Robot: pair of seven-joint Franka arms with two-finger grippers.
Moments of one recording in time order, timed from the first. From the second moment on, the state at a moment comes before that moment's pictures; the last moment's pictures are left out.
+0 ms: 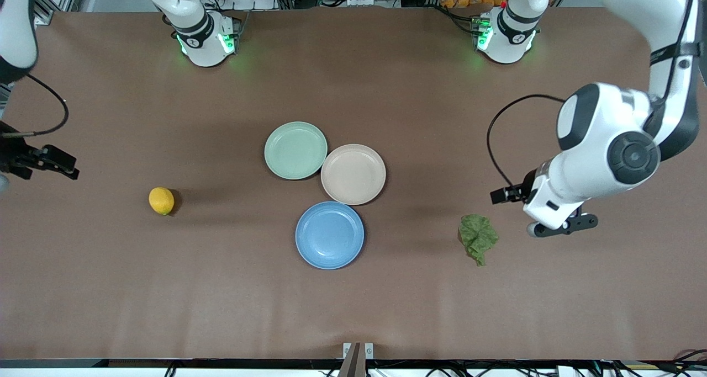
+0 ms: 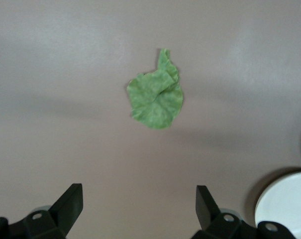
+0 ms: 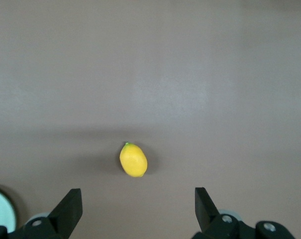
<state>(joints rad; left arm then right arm) -0.12 0.45 -0.14 -1.49 -0.01 1.84 -0.46 -0.04 0.12 -0.09 -1.70 -0.02 1.91 -0.15</state>
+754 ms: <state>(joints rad) -0.12 0.67 -0.14 -1.49 0.02 2.18 -0.70 -0.04 0.16 -0.09 -1.79 -0.02 1.99 -0.17</state>
